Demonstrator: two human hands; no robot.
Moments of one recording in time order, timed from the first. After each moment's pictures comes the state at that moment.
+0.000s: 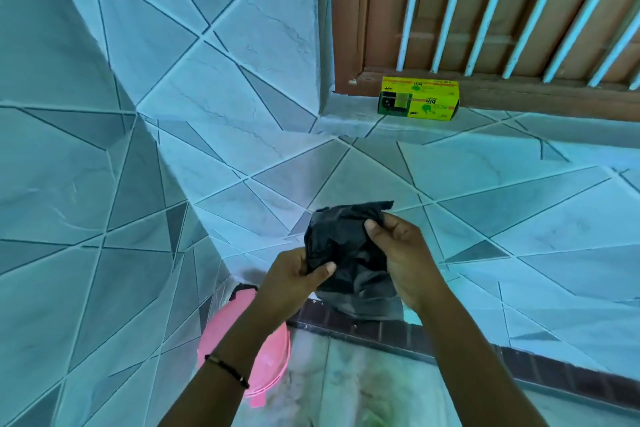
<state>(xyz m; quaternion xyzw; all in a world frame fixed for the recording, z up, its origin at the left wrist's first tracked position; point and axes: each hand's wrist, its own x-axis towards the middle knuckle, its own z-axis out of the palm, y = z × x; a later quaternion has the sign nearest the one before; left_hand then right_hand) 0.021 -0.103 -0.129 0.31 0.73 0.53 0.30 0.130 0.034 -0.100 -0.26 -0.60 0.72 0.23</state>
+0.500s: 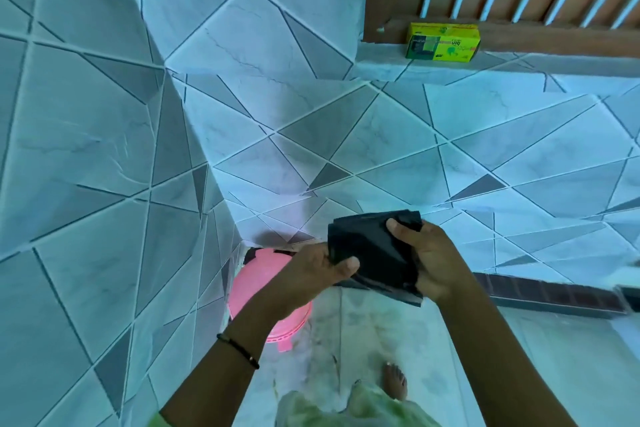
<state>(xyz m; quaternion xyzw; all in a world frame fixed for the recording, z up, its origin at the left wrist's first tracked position) 0.017 -0.248 -0.136 0.36 0.63 0.47 0.50 0.155 -0.113 -0.124 -0.34 -0.46 0.79 0.22</state>
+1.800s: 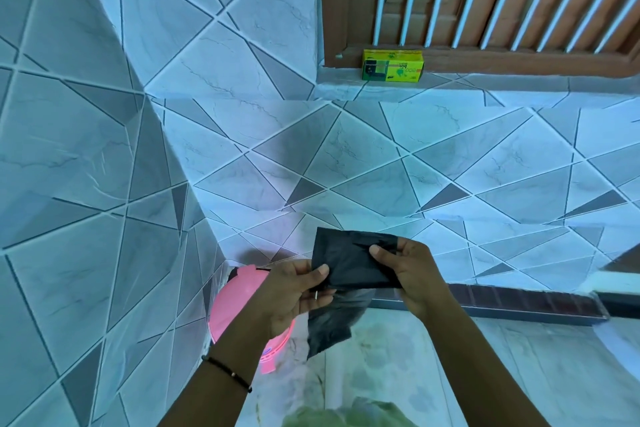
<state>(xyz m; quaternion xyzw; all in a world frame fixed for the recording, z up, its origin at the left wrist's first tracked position) 0.072 -0.244 -0.135 0.13 0.56 0.59 0.57 0.213 -0.110 -0.136 -0.39 -0.51 0.72 0.26</state>
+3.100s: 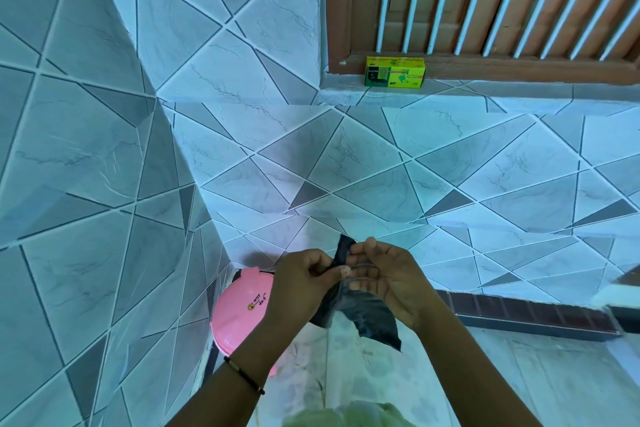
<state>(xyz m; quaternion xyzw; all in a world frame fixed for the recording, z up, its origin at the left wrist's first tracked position) 0.106 -0.234 -0.125 0.35 0.76 0.50 0.22 0.218 -0.128 -0.121 -0.31 -0.50 0.78 0.20</state>
